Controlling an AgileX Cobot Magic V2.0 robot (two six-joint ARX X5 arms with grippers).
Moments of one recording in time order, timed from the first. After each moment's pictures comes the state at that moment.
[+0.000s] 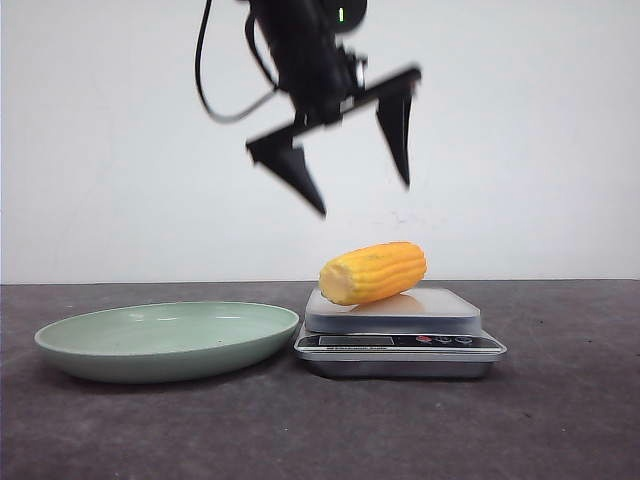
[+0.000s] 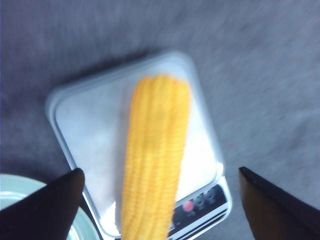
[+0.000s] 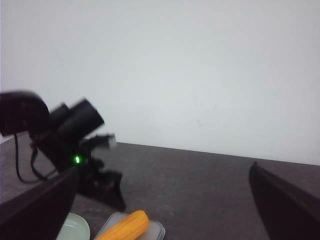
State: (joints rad) left arm -0.66 2.18 2.26 -1.14 0.17 -0.32; right arm 0.13 0.42 1.12 -0.68 -0.21 0.09
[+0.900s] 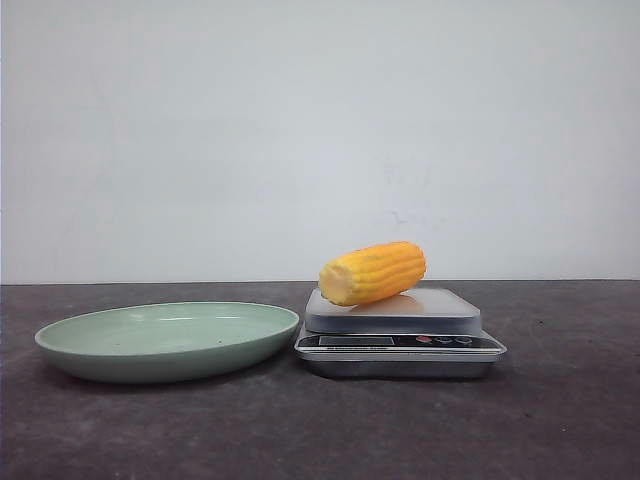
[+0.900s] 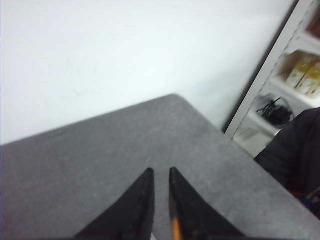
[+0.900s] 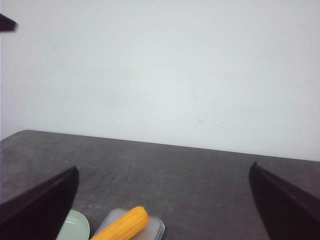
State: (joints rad) left arm -0.68 1.94 3.10 -1.43 0.06 -0.19; right arm 0.13 0.43 1.12 -0.70 -0.21 0.09
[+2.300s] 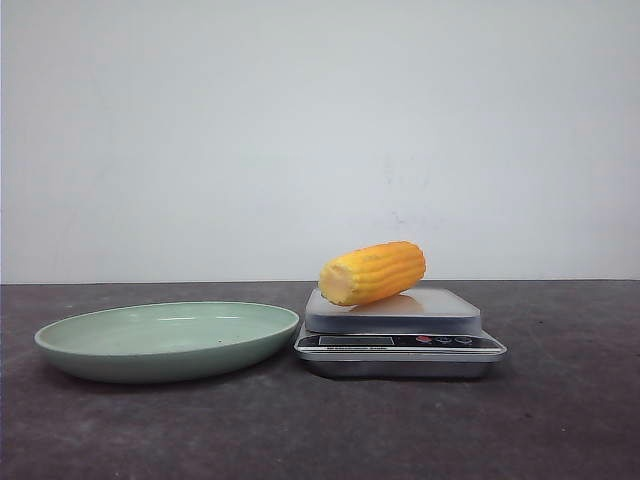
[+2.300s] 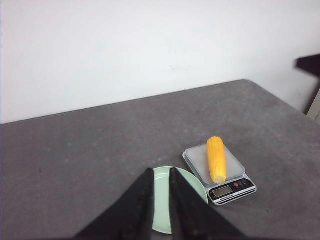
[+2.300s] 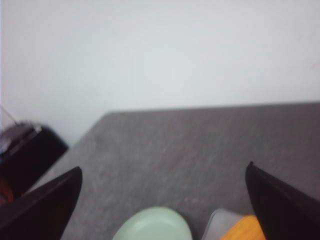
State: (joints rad) left arm -0.68 0.67 1.86 -1.43 -0.23 -0.11; right arm 0.48 1.04 1.22 -0.37 -0.17 0.42
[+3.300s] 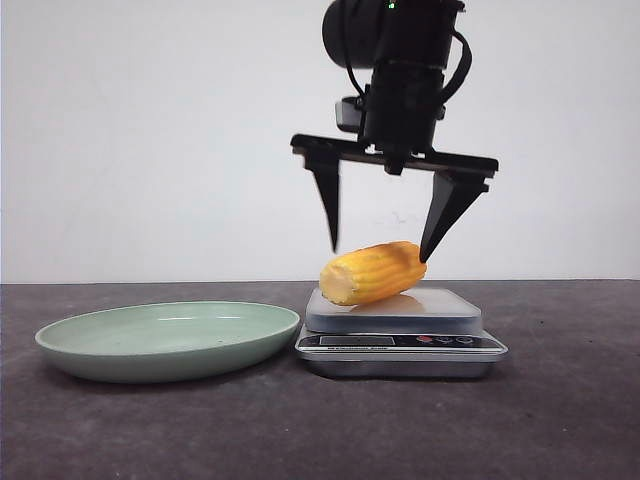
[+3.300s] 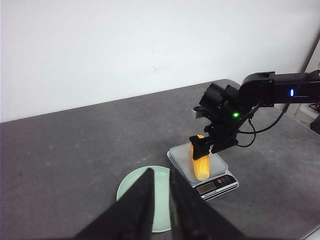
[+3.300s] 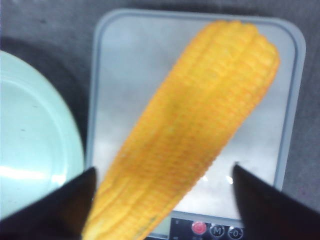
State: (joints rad) left arm -0.68 0.67 1.86 -1.43 -0.16 -0.11; right arm 0.60 1.93 1.62 -0.92 0.01 0.61
